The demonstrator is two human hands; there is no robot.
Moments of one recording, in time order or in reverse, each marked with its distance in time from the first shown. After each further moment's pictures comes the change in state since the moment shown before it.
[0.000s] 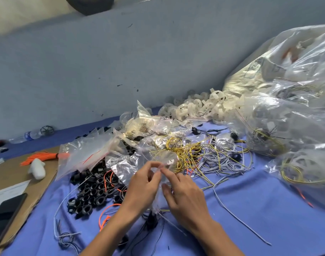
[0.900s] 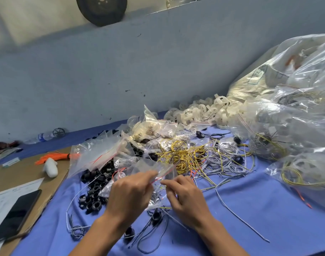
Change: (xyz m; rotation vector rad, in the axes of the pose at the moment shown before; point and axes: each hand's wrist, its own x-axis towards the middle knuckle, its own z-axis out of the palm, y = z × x) left_hand -0.036 0.009 -0.048 0.840 0.227 0.543; right_hand -0.002 -0.005 -0.002 0.176 0.046 -0.077
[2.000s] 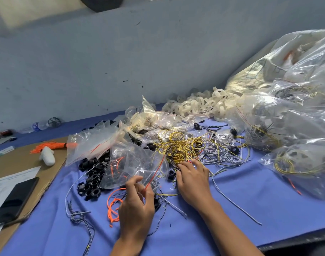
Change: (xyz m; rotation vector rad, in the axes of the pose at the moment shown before) left_hand -0.065 0.050 0.041 -0.482 0.178 -0.768; right_hand 0.006 0.031 0.011 -0.405 -0.108 0.269
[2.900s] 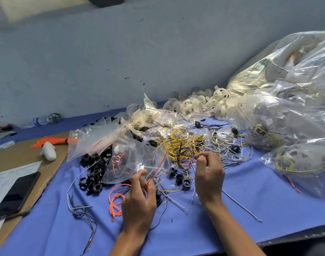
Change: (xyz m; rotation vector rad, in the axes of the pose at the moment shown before) left_hand 0.002 -0.001 0.001 0.010 -0.003 0.075; right_hand -0.010 -0.005 -0.039 0.762 0.595 0.162
